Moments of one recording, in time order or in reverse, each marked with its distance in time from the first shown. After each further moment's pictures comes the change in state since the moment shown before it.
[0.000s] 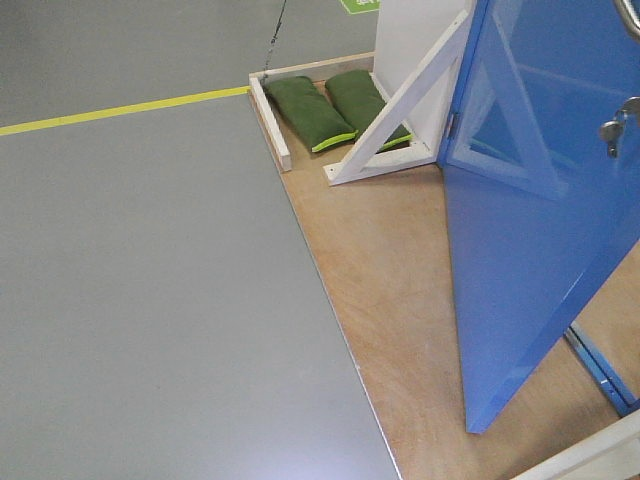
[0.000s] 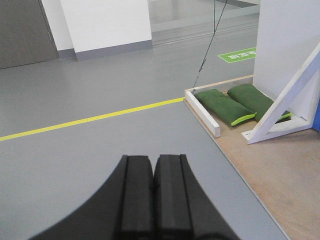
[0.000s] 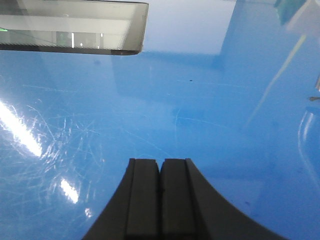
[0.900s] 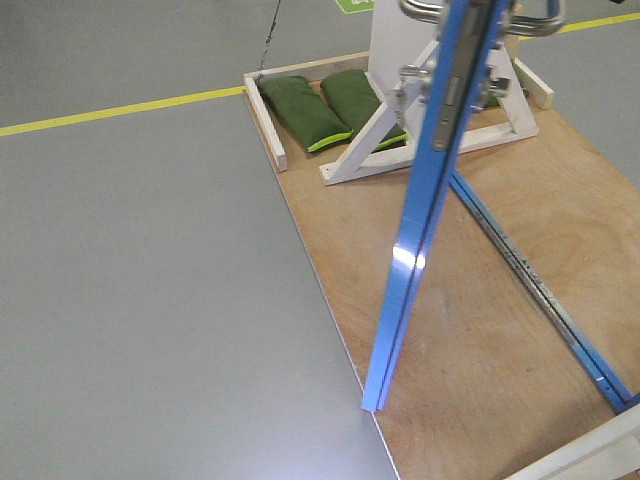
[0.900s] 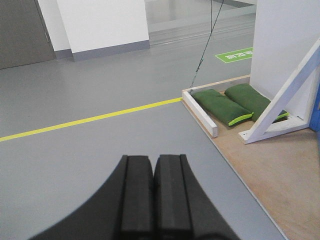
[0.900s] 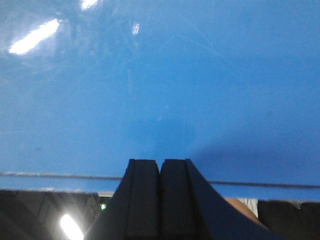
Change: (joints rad) left arm 0.000 0.000 0.000 0.000 0.000 0.000; right arm 0.425 -0.008 0.003 0.065 0.205 -0.001
